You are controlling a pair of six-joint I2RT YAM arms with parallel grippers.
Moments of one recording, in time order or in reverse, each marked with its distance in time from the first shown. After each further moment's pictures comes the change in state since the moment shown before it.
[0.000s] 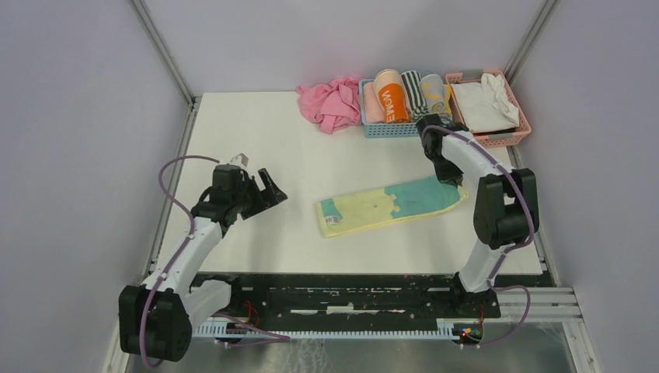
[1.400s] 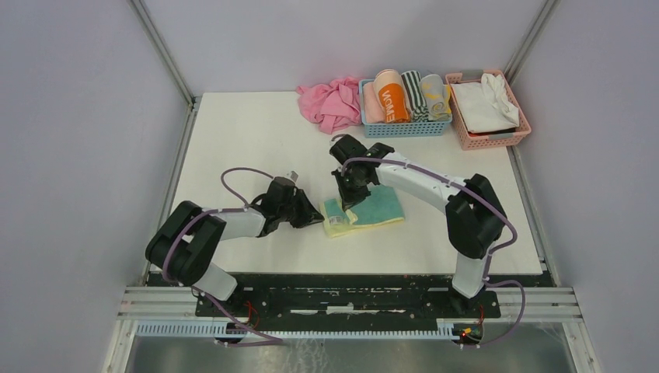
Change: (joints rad) left arm -0.385 0.516 -0.137 0.626 0.040 -0.360; right arm 0.561 0.015 0.122 0.177 -0.697 0.299
